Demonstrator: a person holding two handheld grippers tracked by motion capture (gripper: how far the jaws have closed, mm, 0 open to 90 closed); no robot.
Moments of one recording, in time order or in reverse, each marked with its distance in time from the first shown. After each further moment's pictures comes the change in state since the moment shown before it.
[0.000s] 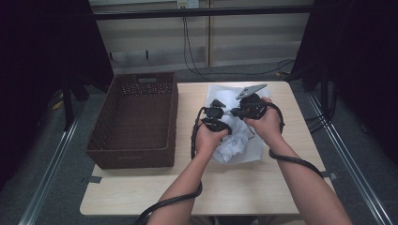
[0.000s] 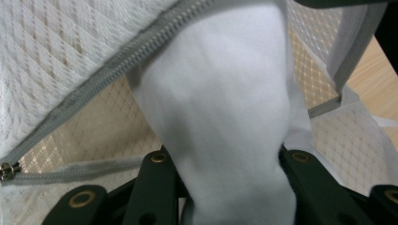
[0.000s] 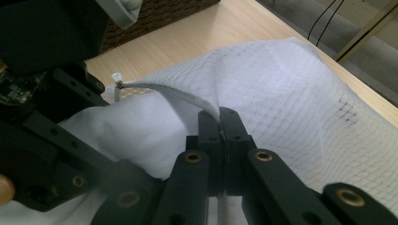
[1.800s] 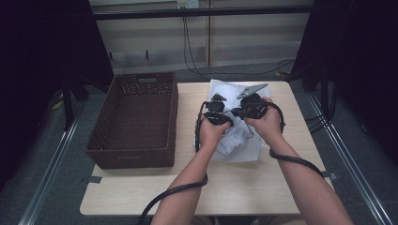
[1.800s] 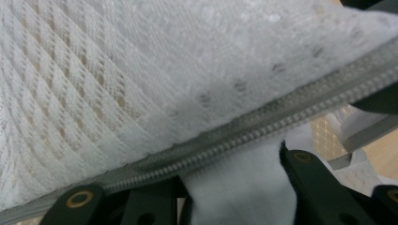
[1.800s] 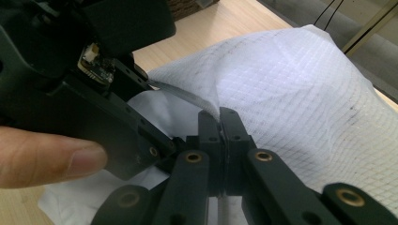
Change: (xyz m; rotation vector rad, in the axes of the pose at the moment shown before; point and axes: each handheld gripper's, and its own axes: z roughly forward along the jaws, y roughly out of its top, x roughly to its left) left arm 0.007 0.020 0.018 -0.071 0.005 -0.044; right arm -0.002 -0.001 0.000 0.003 -0.005 0.009
